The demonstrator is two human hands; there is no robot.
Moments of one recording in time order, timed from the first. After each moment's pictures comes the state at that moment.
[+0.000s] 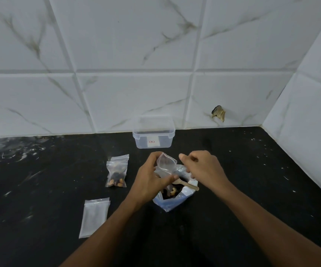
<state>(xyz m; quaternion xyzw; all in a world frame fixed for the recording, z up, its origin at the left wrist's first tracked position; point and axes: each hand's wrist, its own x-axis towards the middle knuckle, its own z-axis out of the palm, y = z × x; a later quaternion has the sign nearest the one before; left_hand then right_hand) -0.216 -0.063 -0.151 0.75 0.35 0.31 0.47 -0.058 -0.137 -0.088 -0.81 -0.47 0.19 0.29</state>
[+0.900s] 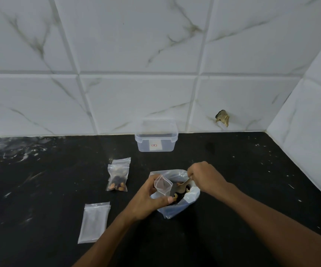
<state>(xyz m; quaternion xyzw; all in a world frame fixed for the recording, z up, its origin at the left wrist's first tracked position) -0.240 -0.067 -0.182 0.68 0.32 0.21 0.63 -0.026 -0.106 -0.125 -0.77 -0.62 0.15 -0.04</state>
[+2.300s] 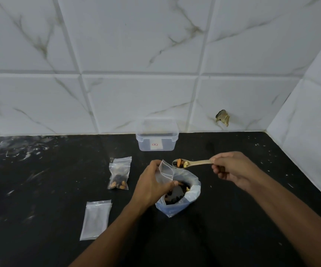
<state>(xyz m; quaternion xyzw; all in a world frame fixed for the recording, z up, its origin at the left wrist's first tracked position) -0.214 -0.058 -0.165 0.74 0.43 0.26 0.45 0.001 -0.145 -0.067 -0.77 -0.23 0.42 0.42</state>
